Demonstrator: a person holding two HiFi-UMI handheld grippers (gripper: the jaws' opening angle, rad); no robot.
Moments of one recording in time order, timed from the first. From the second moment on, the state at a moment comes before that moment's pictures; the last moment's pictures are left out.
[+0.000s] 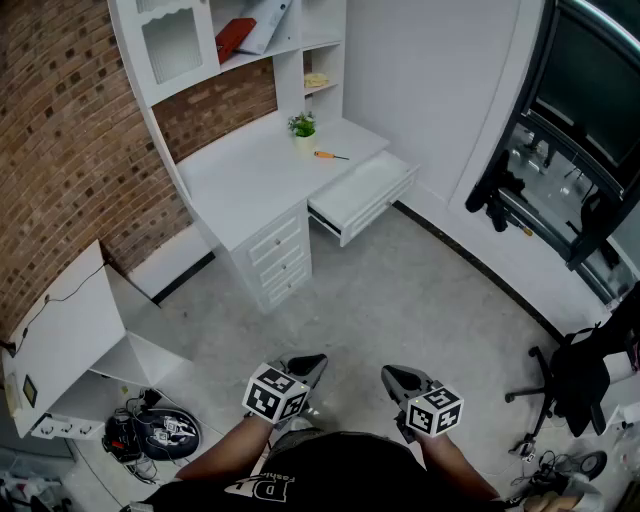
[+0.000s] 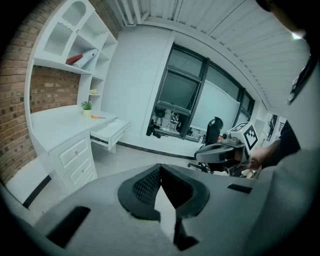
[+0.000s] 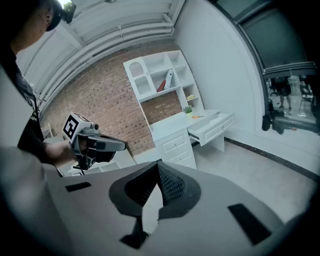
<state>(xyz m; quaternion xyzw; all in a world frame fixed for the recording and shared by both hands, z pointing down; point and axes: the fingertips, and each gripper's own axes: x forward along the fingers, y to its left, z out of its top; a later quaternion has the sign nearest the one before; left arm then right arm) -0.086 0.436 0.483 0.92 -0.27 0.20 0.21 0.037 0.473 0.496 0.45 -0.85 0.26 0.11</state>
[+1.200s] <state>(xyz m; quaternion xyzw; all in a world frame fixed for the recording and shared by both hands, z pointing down) -0.192 0.424 0.496 0.91 -0.29 0.18 0.23 -0.059 0.463 0.498 0.44 -0.84 0.28 0.14</state>
